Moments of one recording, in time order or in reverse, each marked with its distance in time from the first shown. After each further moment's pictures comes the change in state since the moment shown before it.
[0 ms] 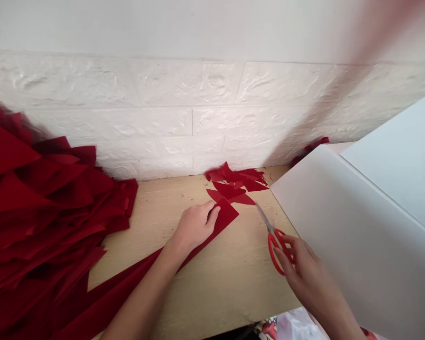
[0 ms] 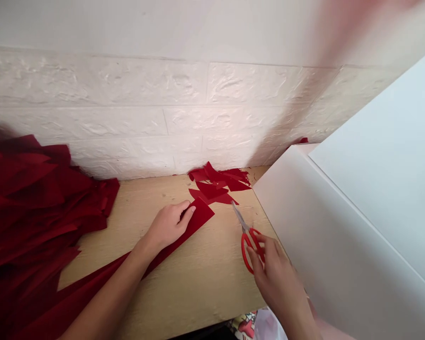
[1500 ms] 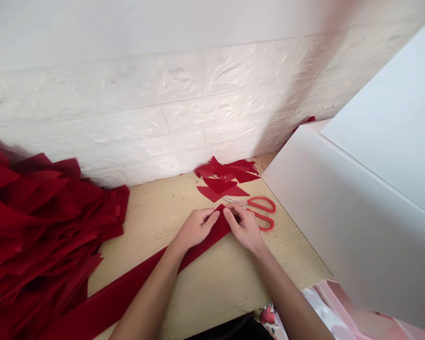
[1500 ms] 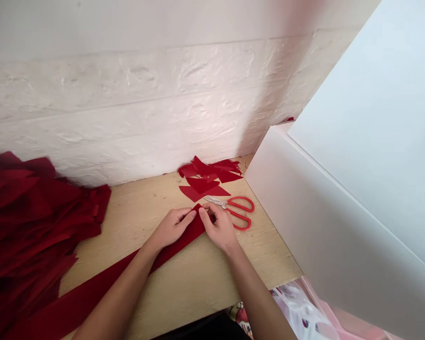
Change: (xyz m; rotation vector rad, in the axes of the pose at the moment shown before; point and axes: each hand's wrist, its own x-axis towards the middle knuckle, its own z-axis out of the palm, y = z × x) left_hand 0.007 -0.009 0.042 -0.383 -0.170 0.082; right_hand 0.057 -0.059 0.067 0.589 -0.004 -0.424
